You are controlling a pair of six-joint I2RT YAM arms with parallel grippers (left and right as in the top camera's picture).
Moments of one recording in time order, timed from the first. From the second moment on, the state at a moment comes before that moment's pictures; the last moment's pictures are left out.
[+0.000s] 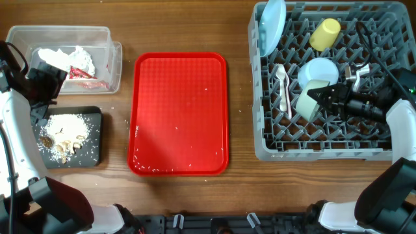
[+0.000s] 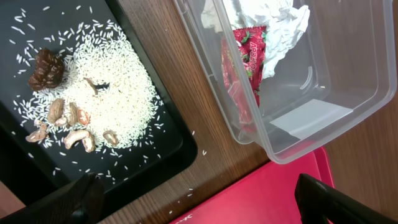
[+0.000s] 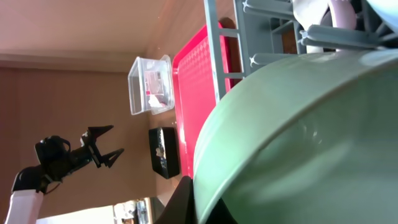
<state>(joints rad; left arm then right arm) 0.50 1.60 1.48 -1.06 0.08 -0.68 -0.47 1.59 1.10 -0.99 -1.12 -0.03</state>
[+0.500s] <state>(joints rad) 0.50 1.60 1.48 -1.06 0.08 -0.68 -0.48 1.50 1.26 -1.21 -0.50 0.16</state>
